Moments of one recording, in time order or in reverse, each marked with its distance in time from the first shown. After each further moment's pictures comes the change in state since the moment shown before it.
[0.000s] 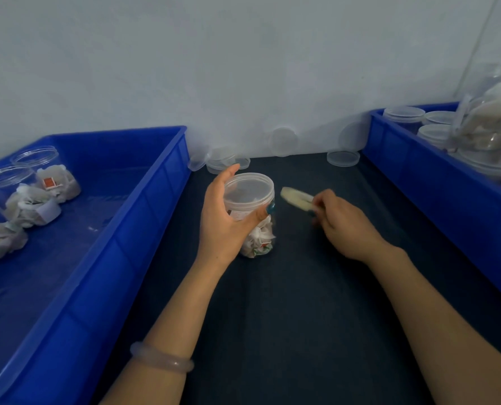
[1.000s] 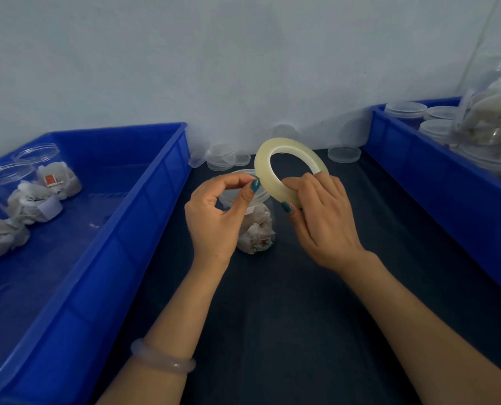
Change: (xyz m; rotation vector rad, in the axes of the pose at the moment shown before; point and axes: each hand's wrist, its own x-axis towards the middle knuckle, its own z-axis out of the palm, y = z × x) left_hand -0.005 0.022 -0.003 0.004 0.229 0.247; right_hand -0.016 -0.065 0.003 -0.114 0.618 -0.501
